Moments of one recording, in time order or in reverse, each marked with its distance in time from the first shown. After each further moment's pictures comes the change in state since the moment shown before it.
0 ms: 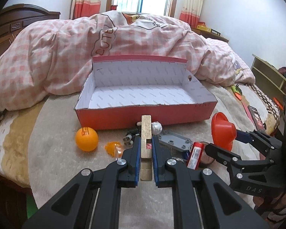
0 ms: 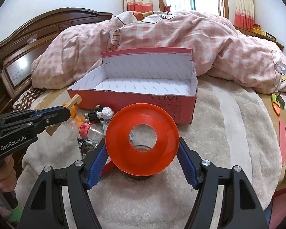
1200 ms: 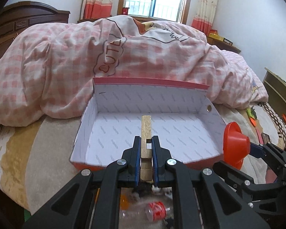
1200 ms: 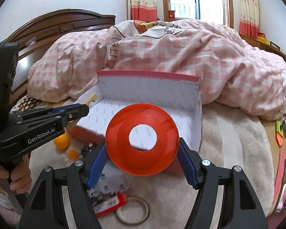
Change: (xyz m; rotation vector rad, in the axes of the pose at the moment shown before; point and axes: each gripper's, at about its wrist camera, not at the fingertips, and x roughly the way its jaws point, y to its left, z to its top) left arm 0.053 0.016 0.073 -0.076 -0.029 0.060; right arm 0.027 -0.004 0.070 -0.044 -0.025 -0.004
